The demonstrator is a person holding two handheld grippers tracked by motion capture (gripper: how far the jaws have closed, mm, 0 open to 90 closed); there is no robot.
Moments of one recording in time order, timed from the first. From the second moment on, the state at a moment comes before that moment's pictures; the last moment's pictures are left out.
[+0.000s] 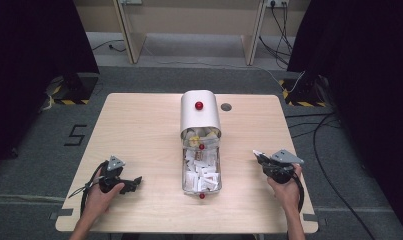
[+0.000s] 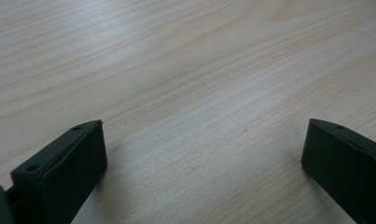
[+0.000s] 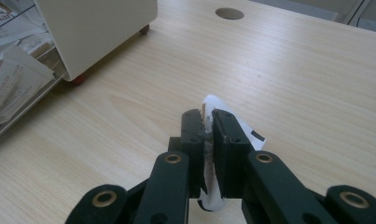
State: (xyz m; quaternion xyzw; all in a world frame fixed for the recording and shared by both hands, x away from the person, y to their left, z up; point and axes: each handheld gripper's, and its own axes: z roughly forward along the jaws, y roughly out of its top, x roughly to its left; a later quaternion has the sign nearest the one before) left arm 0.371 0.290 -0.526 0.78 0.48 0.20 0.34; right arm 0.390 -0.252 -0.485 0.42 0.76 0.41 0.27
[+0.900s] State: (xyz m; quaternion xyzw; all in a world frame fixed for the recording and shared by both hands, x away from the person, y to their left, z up) left arm 0.371 0.290 -0.526 0.78 0.48 0.20 0.34; right arm 0.399 -0.256 -0.503 0.44 0.77 0.39 0.25
